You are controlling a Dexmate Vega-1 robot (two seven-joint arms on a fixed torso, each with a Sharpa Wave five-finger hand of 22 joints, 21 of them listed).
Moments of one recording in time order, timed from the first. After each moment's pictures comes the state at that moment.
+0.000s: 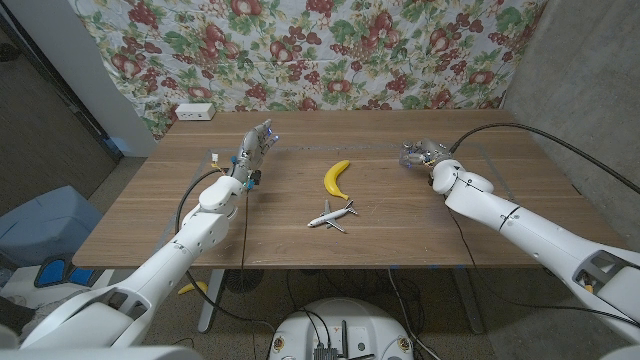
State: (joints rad) left arm 0.79 0.49 0.39 -1.26 -0.61 -0.31 -0.02; left_hand 0.06 0.09 0.71 -0.04 0.18 0.04 -0.05 0.18 0.17 -0.06 -0.07 0.19 0.17 -0.04 -0.04 0.17 0.17 0.10 0.01 0.21 0.18; right arm -0.61 -0.69 -0.74 -1.57 -0.15 -0.60 -0.22; right_hand 0.97 0.06 0.30 -0.15 0.18 0.66 -0.03 0.26 0.25 0.60 -0.08 0.39 0.59 0.62 -0.06 0.22 1.01 0.34 0.00 0.90 0.18
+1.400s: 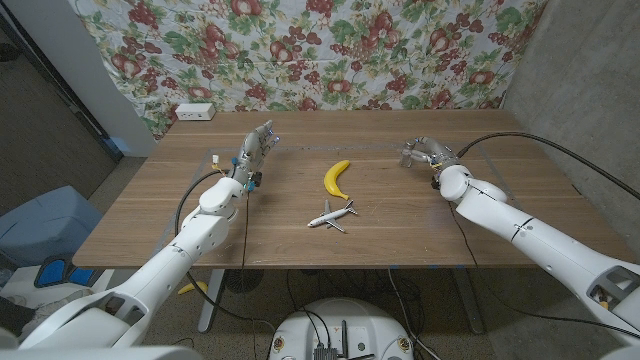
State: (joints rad) left arm 0.81 0.49 0.39 -1.29 -0.61 -0.30 -0.01; left_hand 0.06 0.09 0.71 -0.05 0.18 0.05 -0.04 0.18 0.17 -0.06 -0.07 0.19 0.17 -0.04 -0.04 0.17 0.17 0.10 0.01 0.21 0.18; right arm -0.71 -0.71 -0.63 -1.58 -0.05 -0.39 -0.30; right_hand 0.69 -0.05 0.13 -0.05 0.23 0.23 0.01 0.19 0.20 0.17 0.02 0.18 0.44 0.12 0.02 0.18 0.77 0.11 0.13 0.68 0.17
